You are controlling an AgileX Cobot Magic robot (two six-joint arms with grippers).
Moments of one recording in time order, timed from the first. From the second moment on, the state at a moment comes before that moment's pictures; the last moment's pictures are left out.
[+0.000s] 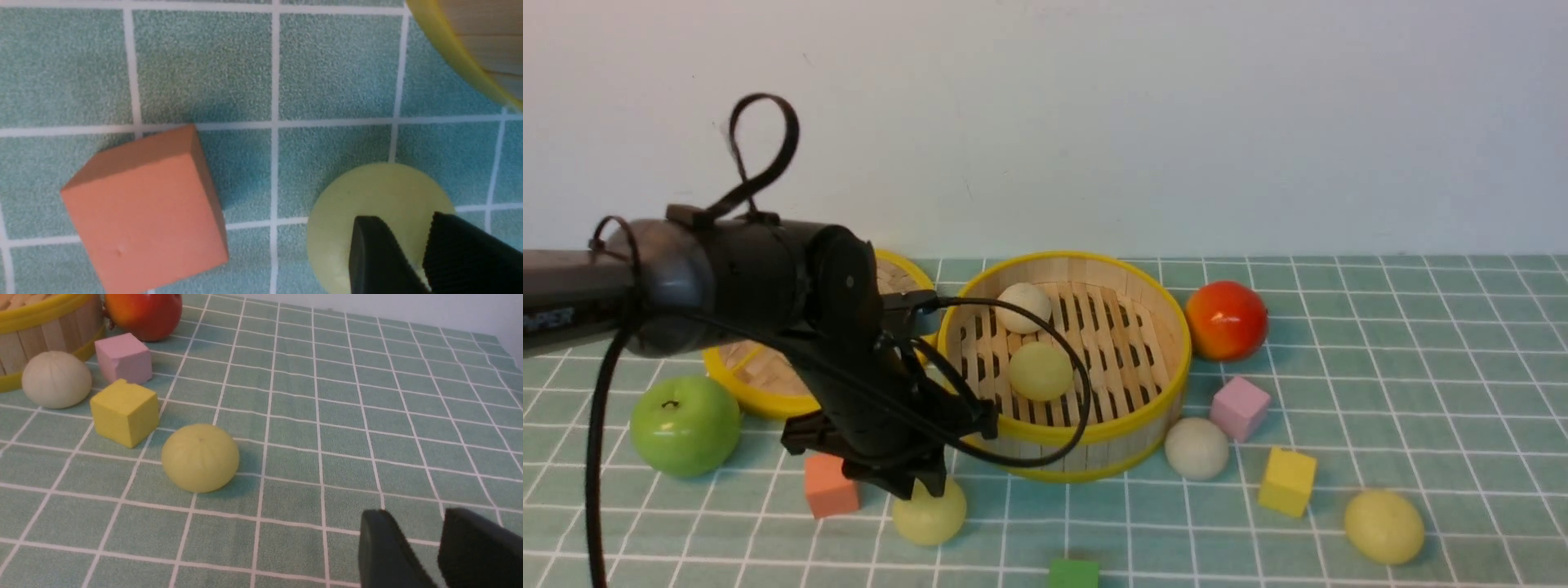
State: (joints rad) right arm 0.01 -0.01 0.01 -0.11 0.39 0.02; left arm -0.41 1.85 -1.18 -0.17 0.72 -0.31
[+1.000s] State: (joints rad) right arm 0.01 -0.01 0.01 -0.11 0.39 0.02; left arm -0.41 1.83 -1.46 -0.19 0.91 -0.28
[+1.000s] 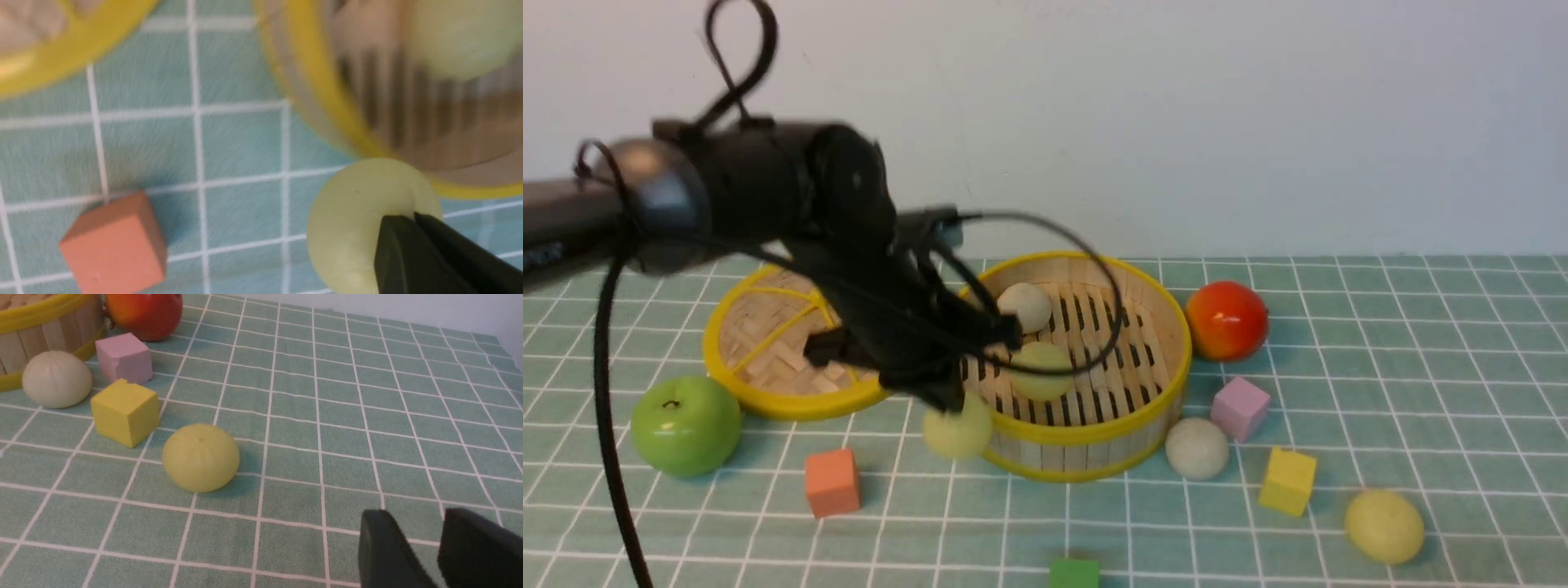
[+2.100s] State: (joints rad) right arm 0.01 -0.01 0.01 -0.11 0.39 0.02; left arm -0.53 2.13 -1.72 -0.38 0.71 -0.20
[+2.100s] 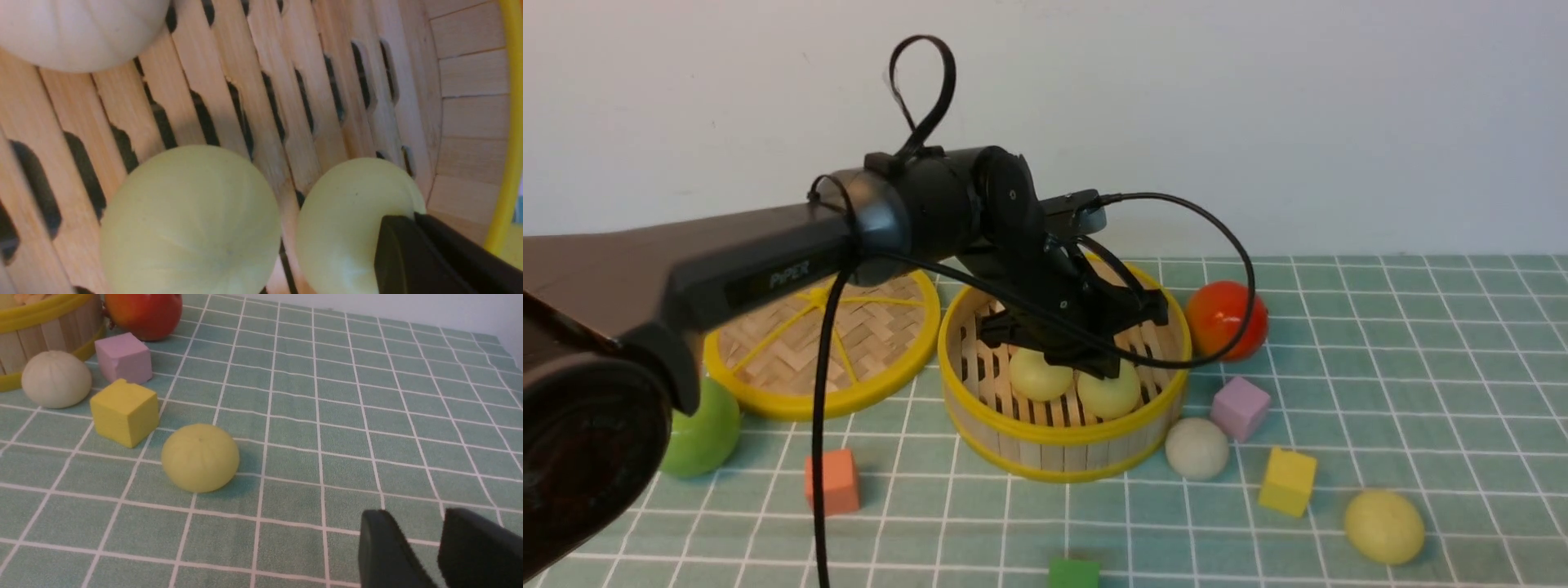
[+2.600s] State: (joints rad) right arm 0.01 -0.01 0.01 -0.11 0.39 0.02; left arm -0.53 2.14 -1.72 -0.39 0.70 -0.20
